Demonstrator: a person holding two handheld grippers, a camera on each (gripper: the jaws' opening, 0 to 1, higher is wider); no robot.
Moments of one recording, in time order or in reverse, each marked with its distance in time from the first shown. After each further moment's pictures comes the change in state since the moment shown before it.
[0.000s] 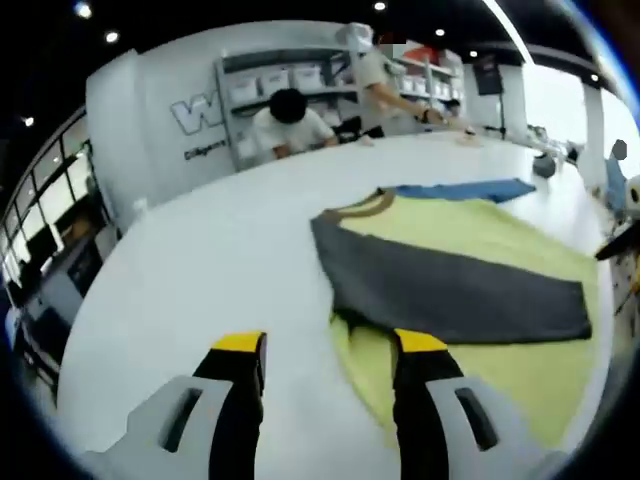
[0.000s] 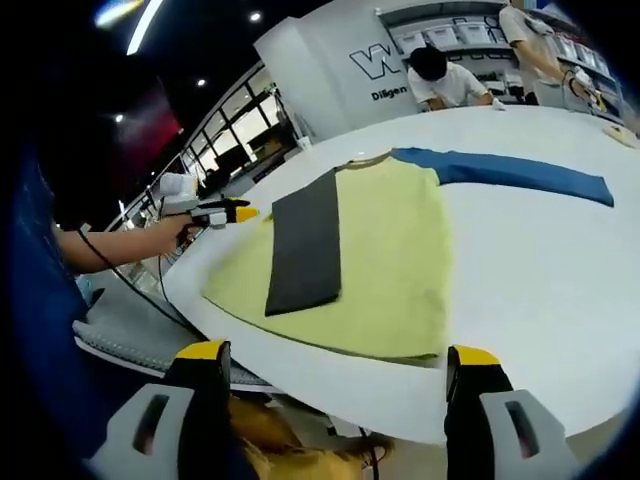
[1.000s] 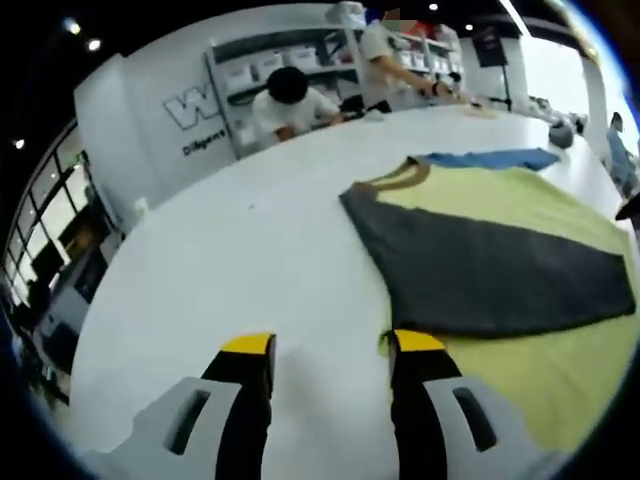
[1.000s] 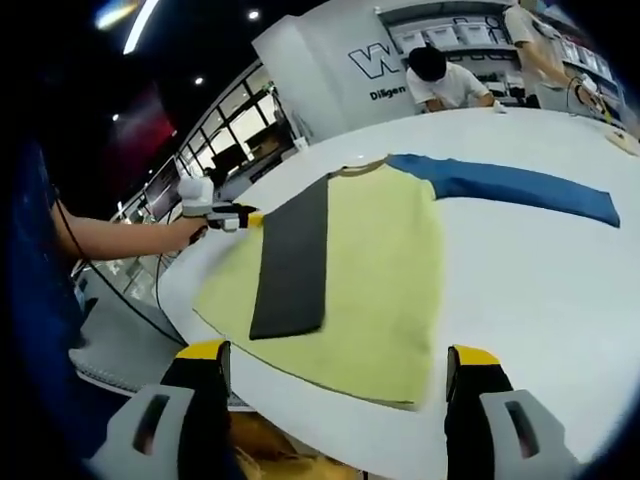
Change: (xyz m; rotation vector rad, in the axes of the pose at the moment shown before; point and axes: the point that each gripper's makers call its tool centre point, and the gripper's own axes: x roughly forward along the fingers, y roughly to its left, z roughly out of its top) left arm 0.042 0.033 -0.009 0.083 0.047 0.024; right arm 0.015 -0.009 0.024 -0.009 0.009 -0.007
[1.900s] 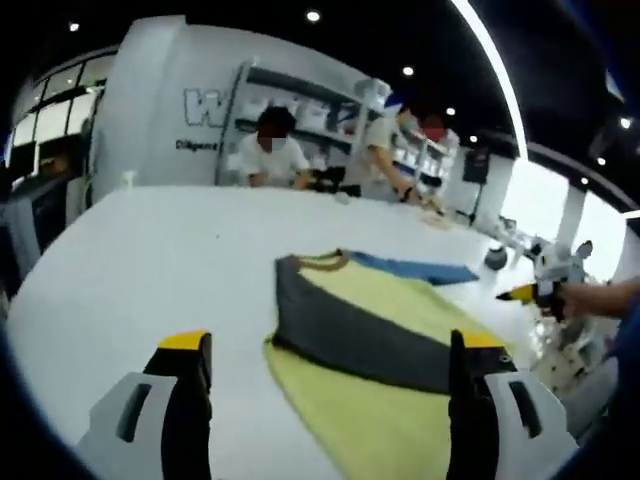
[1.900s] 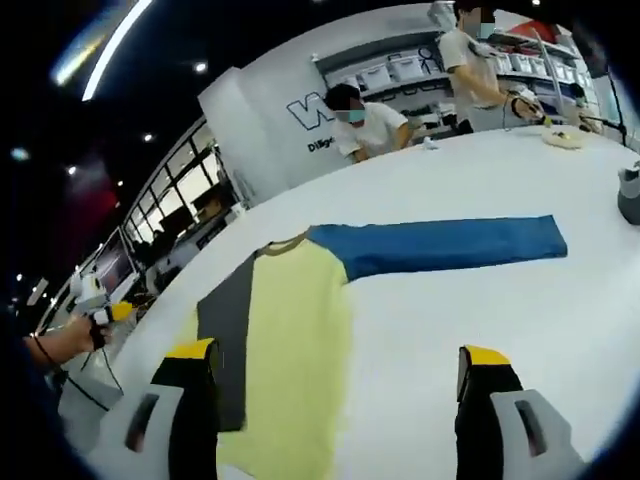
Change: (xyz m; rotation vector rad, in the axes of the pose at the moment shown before) left arm -0.134 -0.064 0.042 -0.355 -0.253 -0.285; right arm -0.012 -0.095 0.087 0.133 -0.252 -0.269
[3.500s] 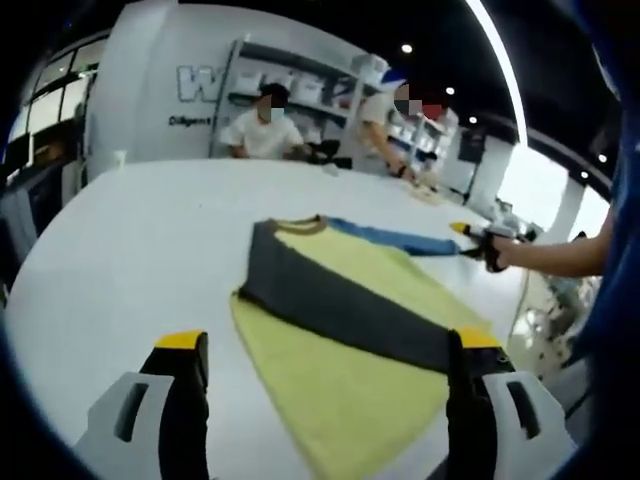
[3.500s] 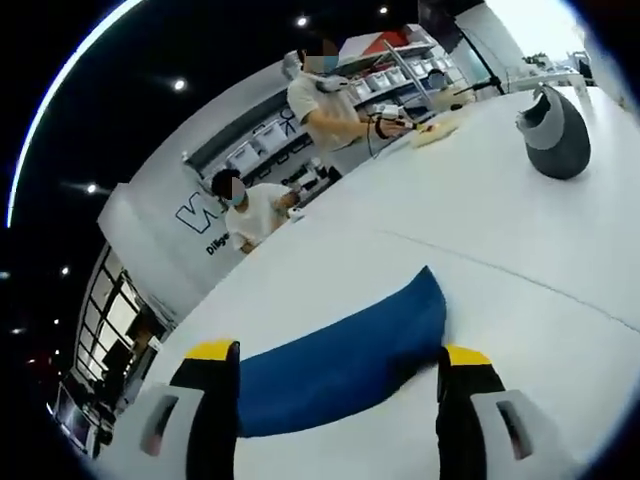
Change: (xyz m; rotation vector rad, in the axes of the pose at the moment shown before) left arm -0.014 -0.035 -0.030 -0.032 0.121 -0.006; right arm 0.066 -0.180 0.085 0.416 -0.289 -0.246
